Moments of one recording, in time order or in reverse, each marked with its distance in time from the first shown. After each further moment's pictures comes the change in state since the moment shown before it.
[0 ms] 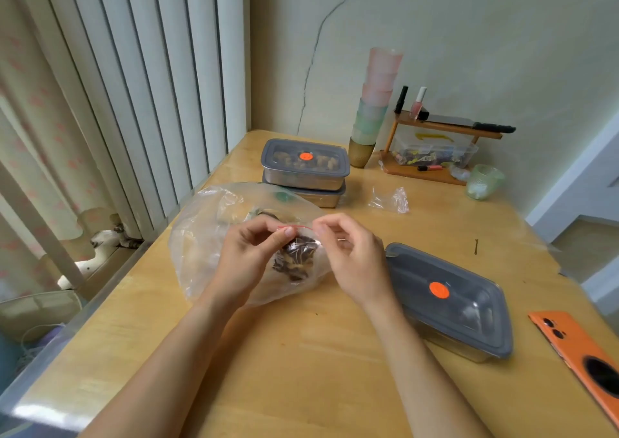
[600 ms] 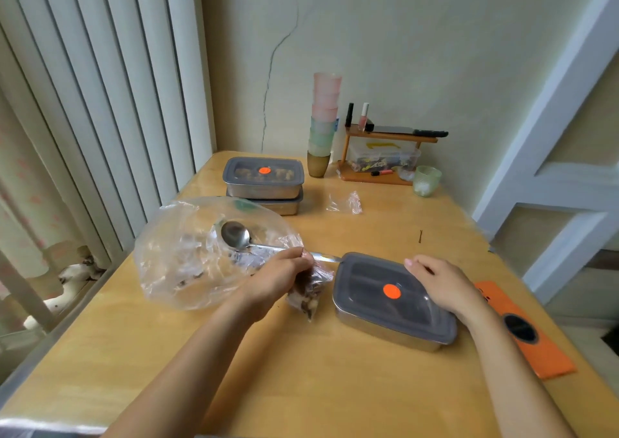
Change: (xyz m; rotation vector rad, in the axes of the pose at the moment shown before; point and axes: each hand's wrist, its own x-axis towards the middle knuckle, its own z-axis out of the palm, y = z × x) left_hand -0.024 0.016 0.086 0.218 -0.370 -0.499; right_hand -0.054 0.067 -0.196 -0.469 -0.150 0.545
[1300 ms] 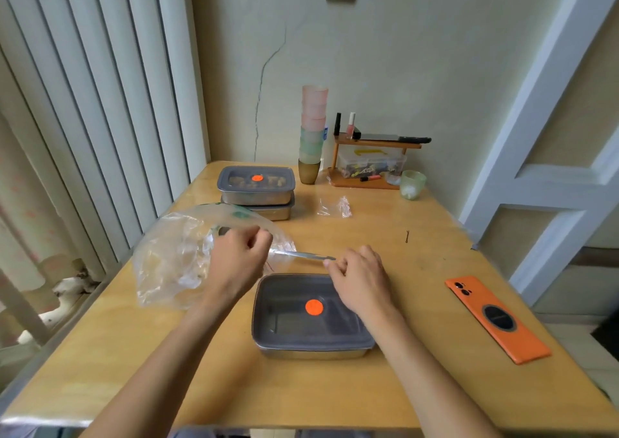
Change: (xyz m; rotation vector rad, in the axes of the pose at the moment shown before) left_hand -0.028 0.023 -0.026 0.531 0.598 0.428; right_hand -0.015 -0.081 0.088 -0.206 0.282 -0.179
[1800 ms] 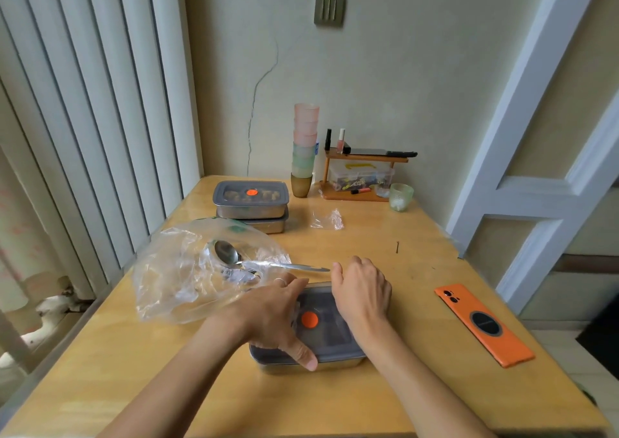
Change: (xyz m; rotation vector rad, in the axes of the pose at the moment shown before) left_hand -0.028 0.033 0.001 0.573 -0.955 0.133; right_hand -0.012 -0.019 -0.013 -0.252 0.205 0.100
